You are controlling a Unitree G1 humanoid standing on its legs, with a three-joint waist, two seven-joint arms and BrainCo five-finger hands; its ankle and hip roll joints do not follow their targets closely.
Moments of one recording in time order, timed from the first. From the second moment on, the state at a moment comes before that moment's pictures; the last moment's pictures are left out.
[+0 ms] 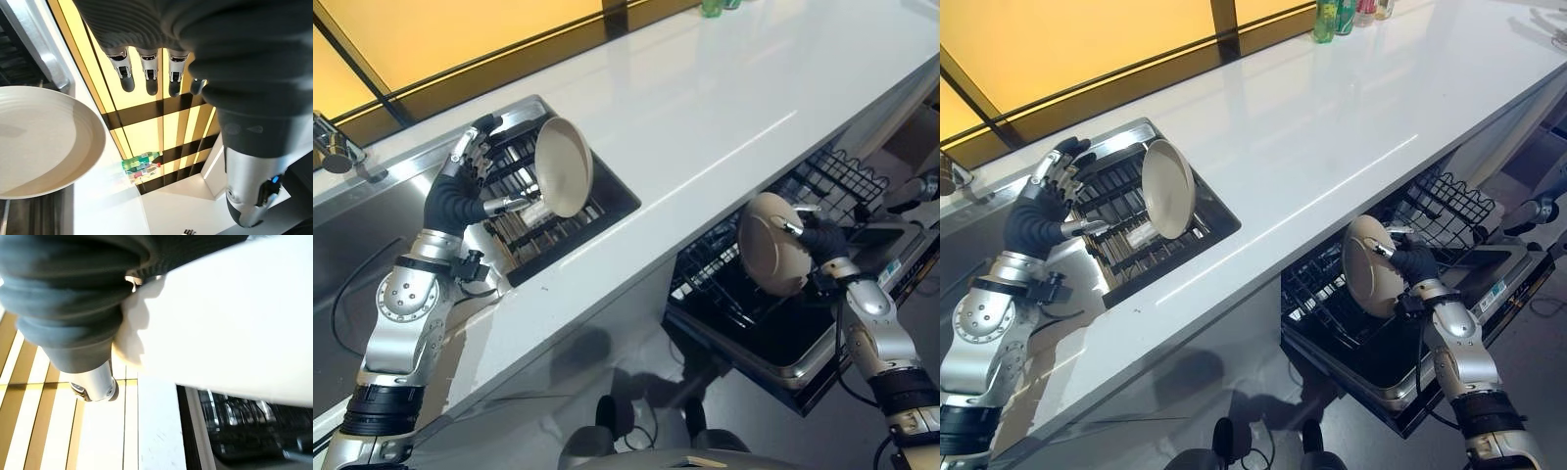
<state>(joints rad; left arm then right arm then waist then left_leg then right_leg) -0.12 0.68 0.10 -0.16 -0.48 -0.20 -0.12 -0.16 -0.62 0.05 0.28 0.61 -0.17 0.22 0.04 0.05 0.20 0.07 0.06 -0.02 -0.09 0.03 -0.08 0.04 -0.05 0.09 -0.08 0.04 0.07</state>
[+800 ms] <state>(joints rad) -0.25 0.72 -0.04 -0.13 -0.49 -0.18 -0.03 -0.29 -0.67 0.25 0.58 0.44 -0.14 0.24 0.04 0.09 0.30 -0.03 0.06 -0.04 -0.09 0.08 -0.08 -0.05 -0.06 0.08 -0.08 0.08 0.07</state>
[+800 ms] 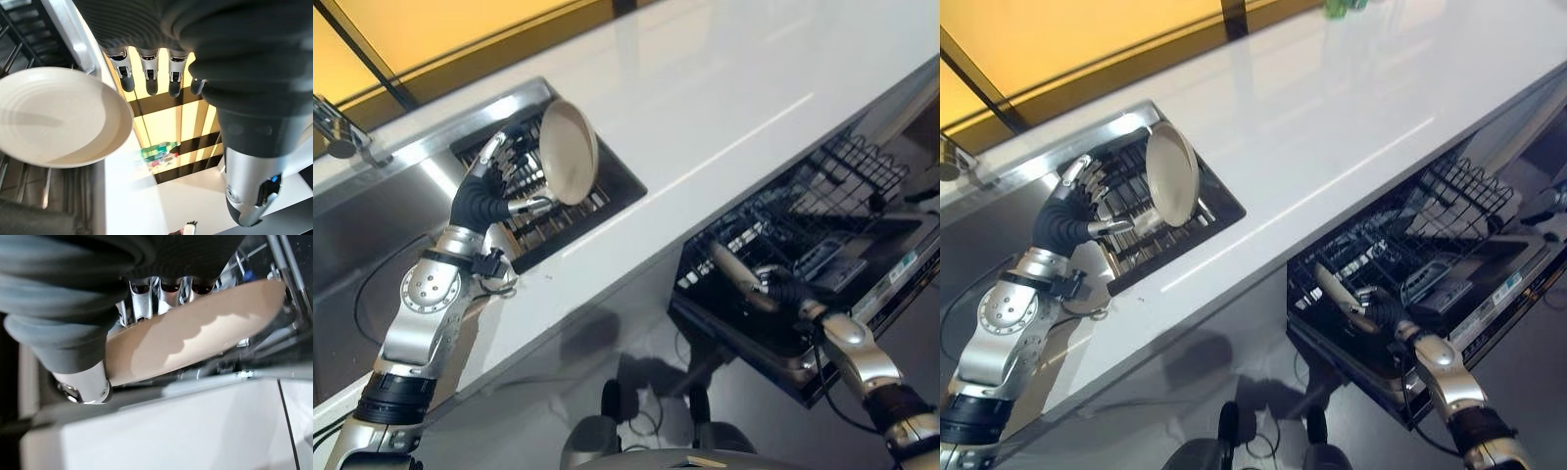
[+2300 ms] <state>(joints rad) 0.11 0.68 0.27 -0.17 -0.09 -0.37 0.05 0.12 -0.51 -0.19 -0.24 0.27 -0.22 -0.04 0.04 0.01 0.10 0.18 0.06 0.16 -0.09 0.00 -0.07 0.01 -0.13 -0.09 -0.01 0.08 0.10</state>
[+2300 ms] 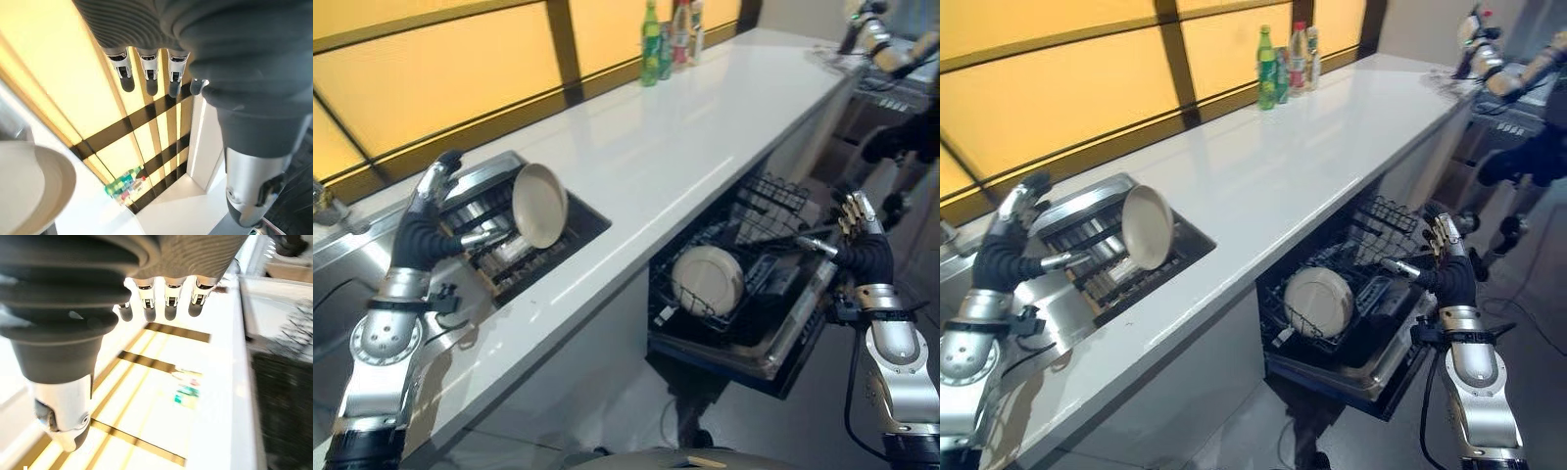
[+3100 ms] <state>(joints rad) 0.09 0.73 0.23 0.01 0.18 -0.42 0.35 -0.06 -0.61 -0.02 -0.30 0.39 -0.30 0.05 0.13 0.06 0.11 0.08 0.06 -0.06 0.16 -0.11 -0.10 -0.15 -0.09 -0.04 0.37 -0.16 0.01</state>
